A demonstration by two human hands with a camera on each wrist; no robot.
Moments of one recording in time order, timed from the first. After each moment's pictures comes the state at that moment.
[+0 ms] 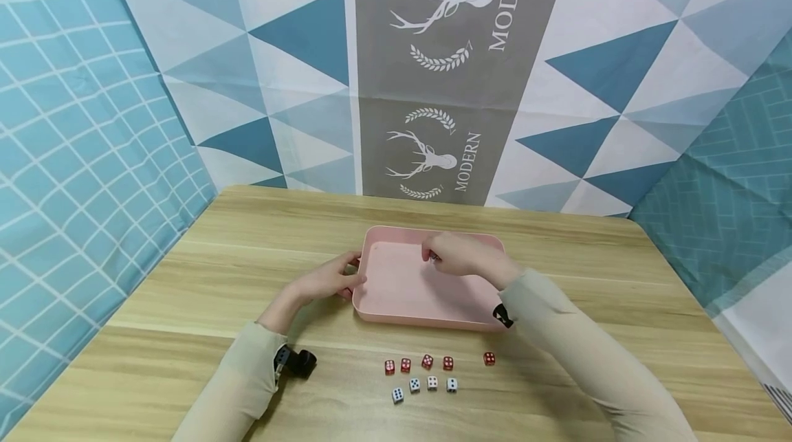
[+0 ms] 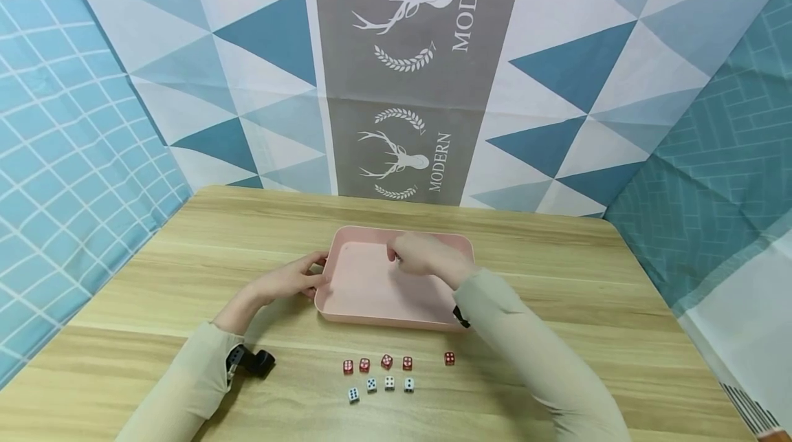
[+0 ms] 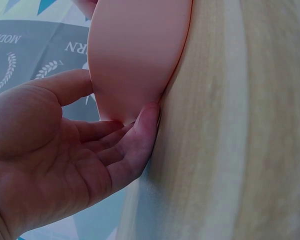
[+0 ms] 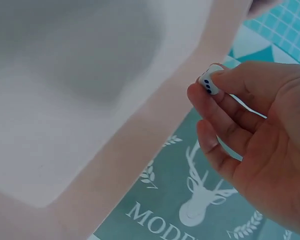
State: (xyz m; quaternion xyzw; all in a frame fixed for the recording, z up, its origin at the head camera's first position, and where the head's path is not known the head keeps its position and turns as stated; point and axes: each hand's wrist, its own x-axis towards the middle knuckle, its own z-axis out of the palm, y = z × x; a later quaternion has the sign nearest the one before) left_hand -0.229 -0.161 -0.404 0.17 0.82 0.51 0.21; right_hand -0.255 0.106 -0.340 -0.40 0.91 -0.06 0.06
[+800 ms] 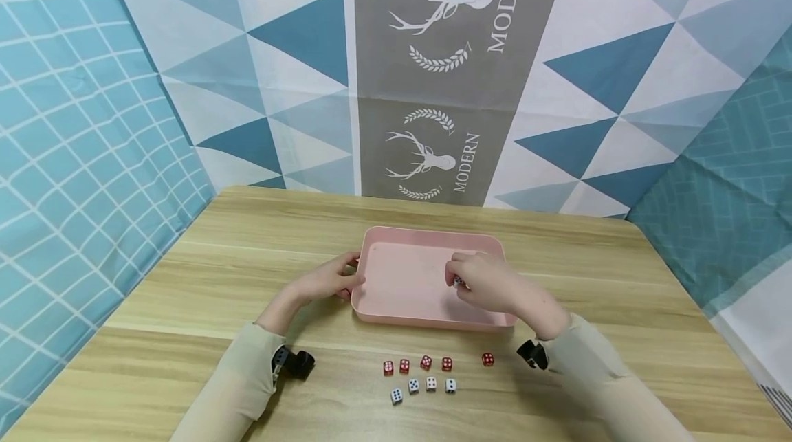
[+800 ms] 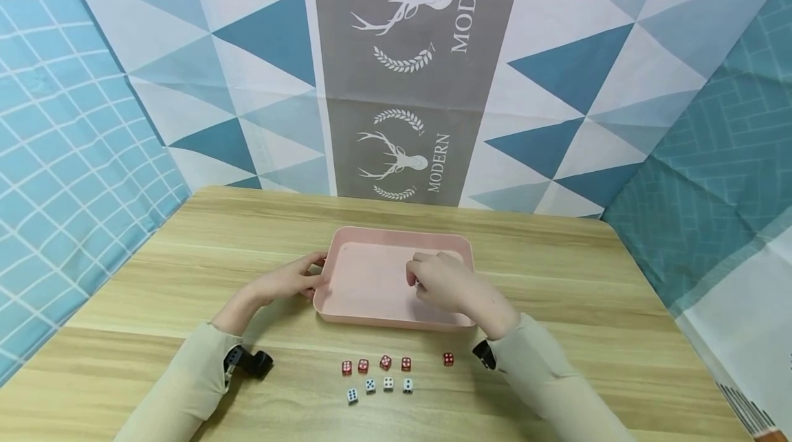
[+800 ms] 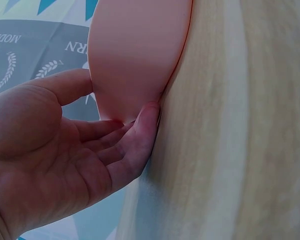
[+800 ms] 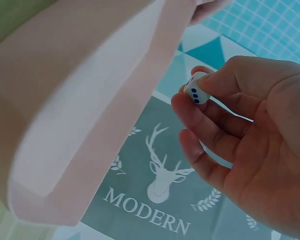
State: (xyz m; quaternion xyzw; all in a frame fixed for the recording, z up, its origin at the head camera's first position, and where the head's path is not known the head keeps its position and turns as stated) left_hand -0.230 -0.162 -0.404 0.17 0.82 0.50 0.21; right_hand -0.195 0.142 -0.333 -0.40 0.92 -0.06 -0.03
